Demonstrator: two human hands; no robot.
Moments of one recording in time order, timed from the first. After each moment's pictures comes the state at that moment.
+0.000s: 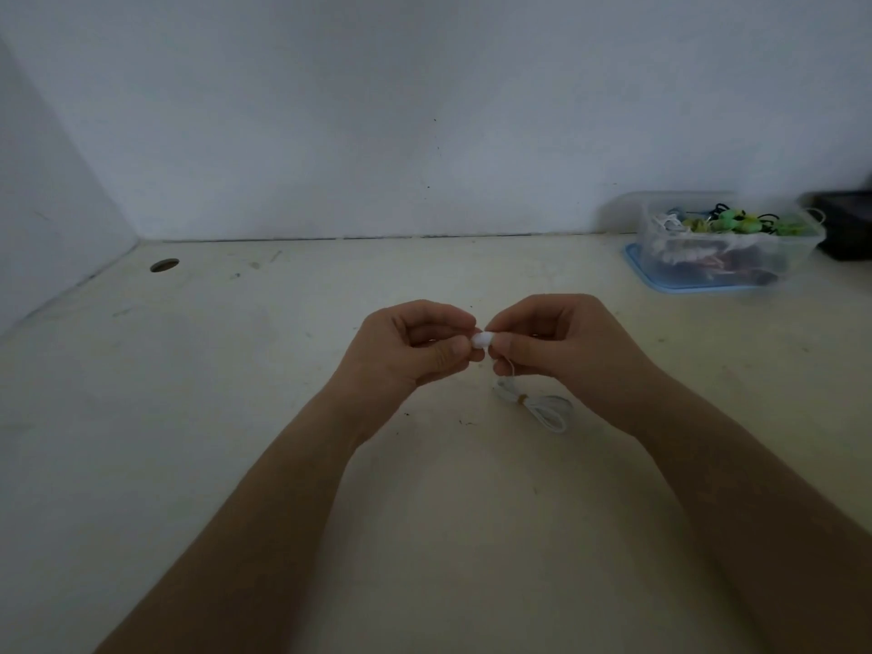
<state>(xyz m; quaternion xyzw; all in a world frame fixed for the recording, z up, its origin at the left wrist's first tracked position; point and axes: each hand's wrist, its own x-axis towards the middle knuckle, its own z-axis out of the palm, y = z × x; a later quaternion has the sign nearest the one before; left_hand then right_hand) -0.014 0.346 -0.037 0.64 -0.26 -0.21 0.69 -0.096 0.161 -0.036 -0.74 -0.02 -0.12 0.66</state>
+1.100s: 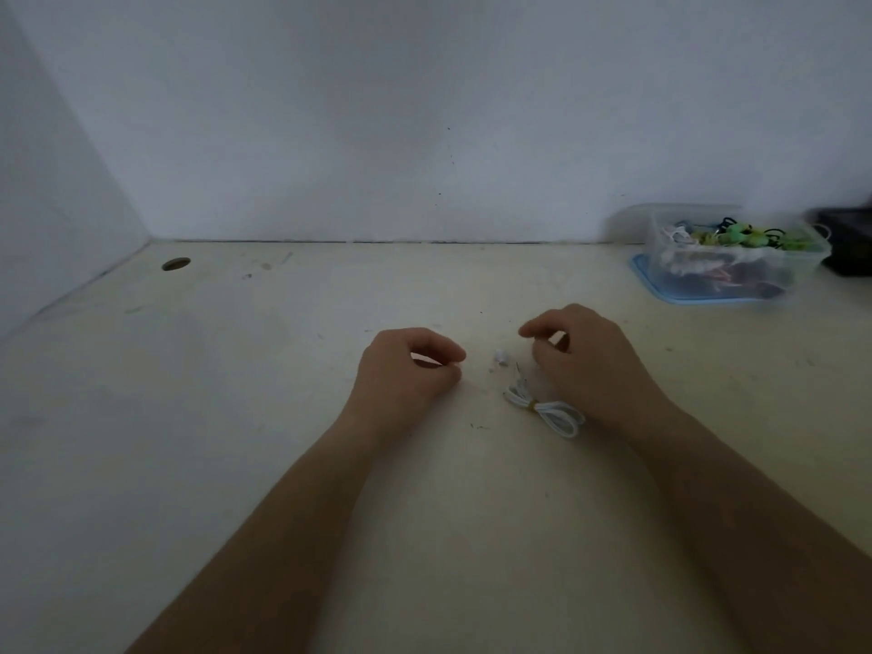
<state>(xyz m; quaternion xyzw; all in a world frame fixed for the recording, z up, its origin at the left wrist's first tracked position) -0.009 0.350 -0.058 0.84 -0.20 -0.05 0.51 -0.080 0.154 -0.057 -0.93 0.13 -0.18 0.30</state>
